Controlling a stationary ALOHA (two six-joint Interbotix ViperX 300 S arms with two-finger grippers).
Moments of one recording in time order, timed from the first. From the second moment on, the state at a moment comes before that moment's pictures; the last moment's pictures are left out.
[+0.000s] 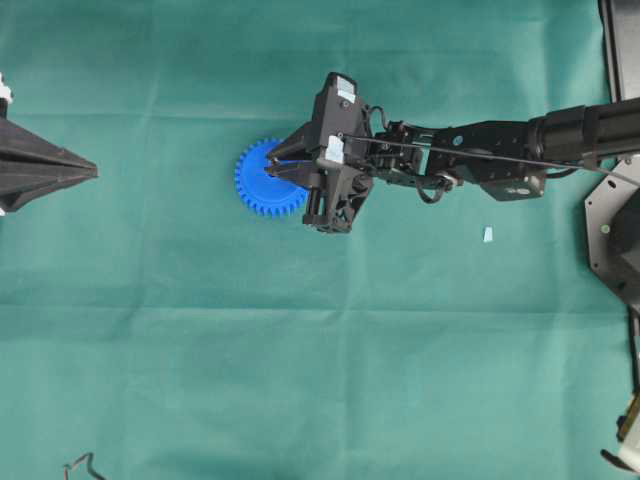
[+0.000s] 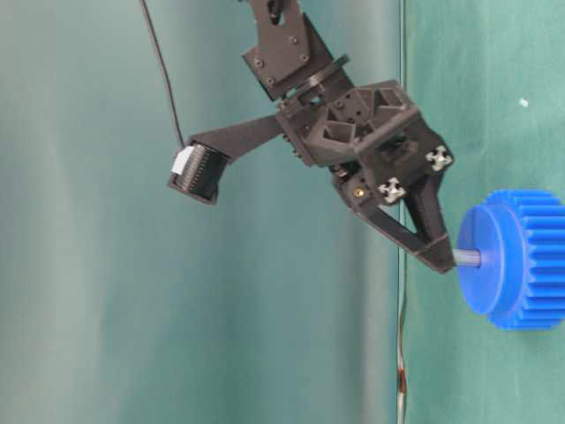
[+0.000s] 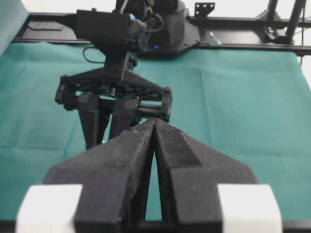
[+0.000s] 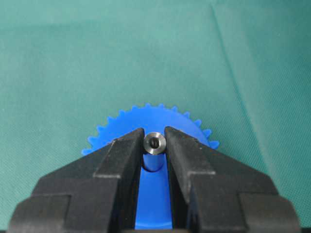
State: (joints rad) left arm 0.00 -0.96 1.18 0.01 -0.23 -0.02; right arm -0.14 0.21 0.61 0.19 -0.28 0.02
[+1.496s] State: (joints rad) left arm 0.00 -0.96 1.18 0.01 -0.22 -0.02; right arm -0.13 0.26 0.61 0.20 -0.32 0.03
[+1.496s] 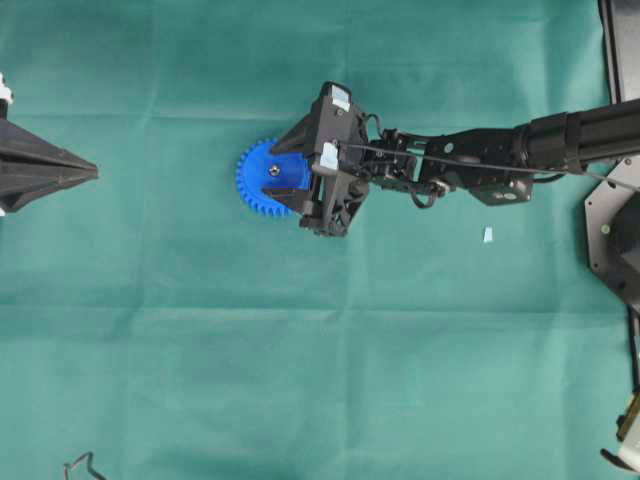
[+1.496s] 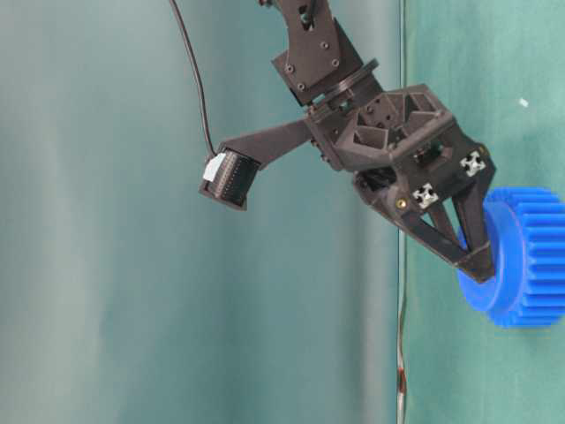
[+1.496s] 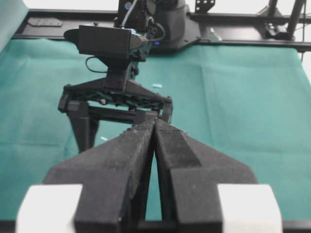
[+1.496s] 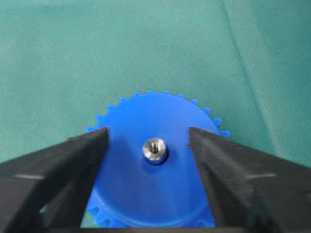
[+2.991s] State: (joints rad) left arm 0.00 -0.96 1.18 0.01 -0.22 -0.02; right arm -0.14 -0.62 1.05 0.18 -0.25 -0.01
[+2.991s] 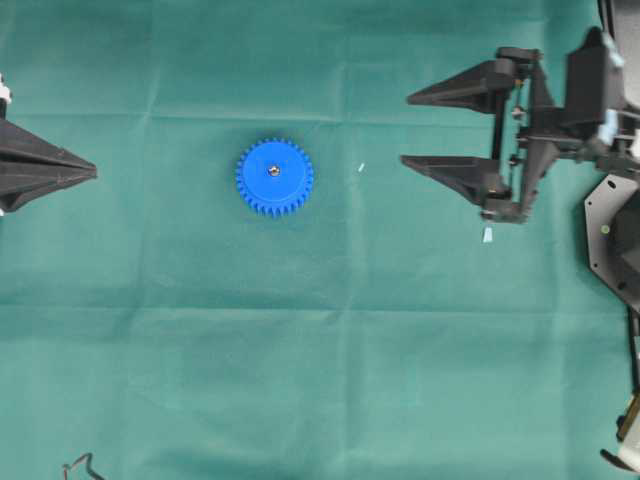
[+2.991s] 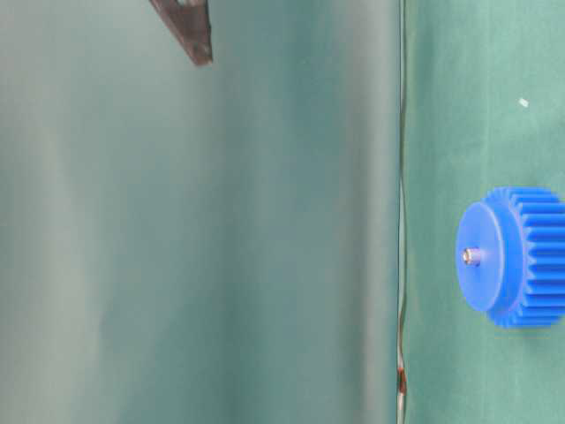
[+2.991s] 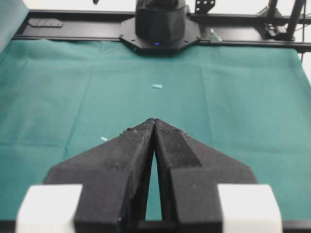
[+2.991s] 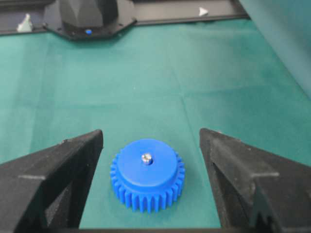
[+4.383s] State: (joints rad) left arm 0.00 -0.96 1.18 0.01 -0.21 -0.02; right arm -0.14 -0.70 1.13 0.18 -0.24 -0.01
